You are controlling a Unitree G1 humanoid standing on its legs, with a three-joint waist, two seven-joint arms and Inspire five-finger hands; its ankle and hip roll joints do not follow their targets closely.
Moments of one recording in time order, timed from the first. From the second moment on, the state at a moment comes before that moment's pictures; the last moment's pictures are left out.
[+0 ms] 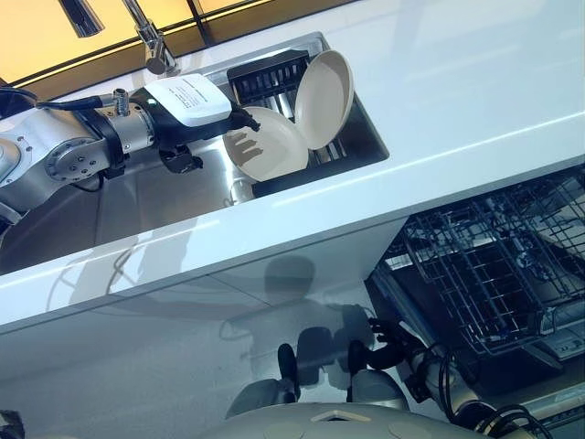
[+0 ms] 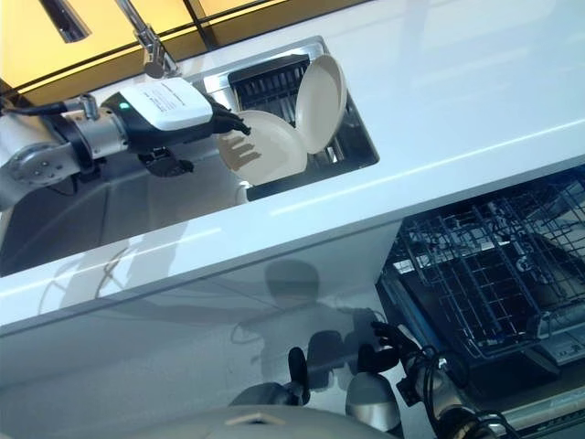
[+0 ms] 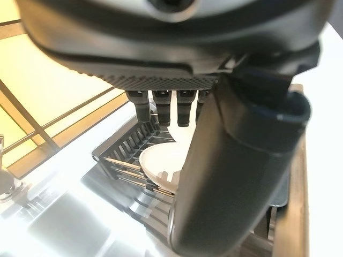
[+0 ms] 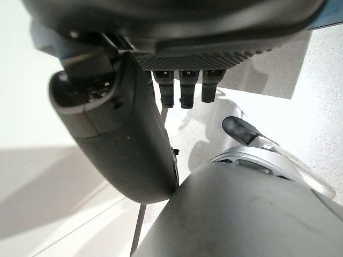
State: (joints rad) left arm -1.00 1.33 -0.75 0.15 0.38 -0.44 -0.21; right arm -0.04 -0.38 0.32 1.05 -0.06 -0.20 0.07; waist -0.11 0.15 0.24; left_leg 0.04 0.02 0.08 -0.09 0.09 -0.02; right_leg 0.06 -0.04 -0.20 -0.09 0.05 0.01
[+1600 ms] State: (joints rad) left arm -0.97 1.19 -0.75 0.45 0.38 -0.55 -0.02; right arm -0.01 -0.43 0.27 1.01 -0.01 -0.21 0.05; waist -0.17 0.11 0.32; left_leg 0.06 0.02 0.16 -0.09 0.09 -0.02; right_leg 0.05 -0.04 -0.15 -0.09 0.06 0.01
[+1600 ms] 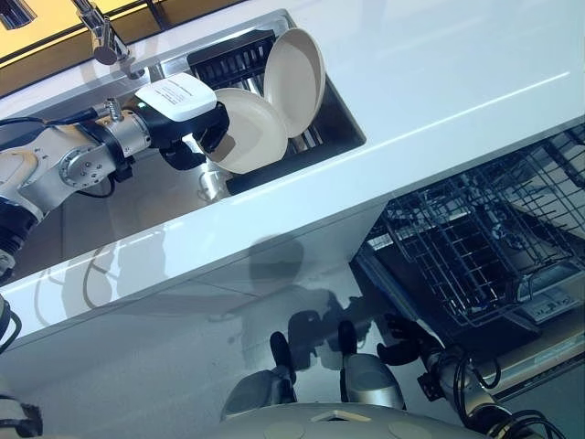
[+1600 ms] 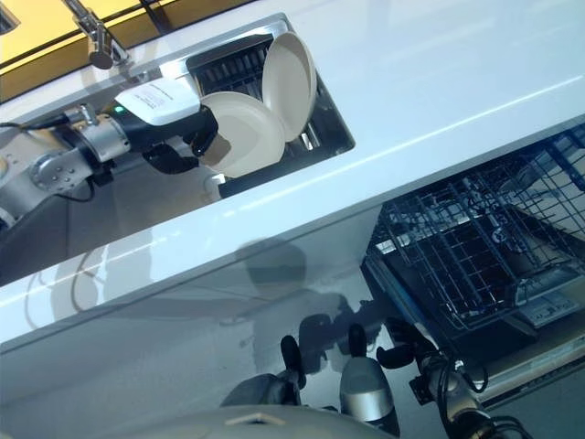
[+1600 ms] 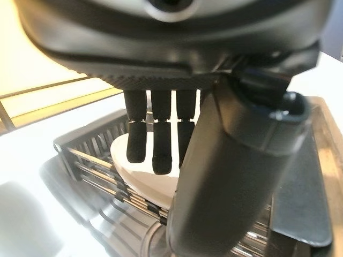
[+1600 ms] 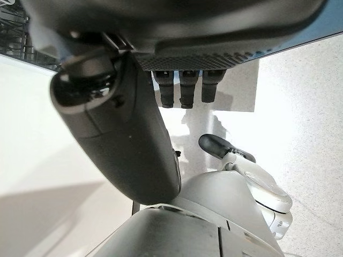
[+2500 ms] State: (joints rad) left arm -0.96 1.19 -0.74 0.41 0.38 -0.57 0.02; right arm 0.00 -0.43 0.27 1.01 -0.01 -0.20 0.06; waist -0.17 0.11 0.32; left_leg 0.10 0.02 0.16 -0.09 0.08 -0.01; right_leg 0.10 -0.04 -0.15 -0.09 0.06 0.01
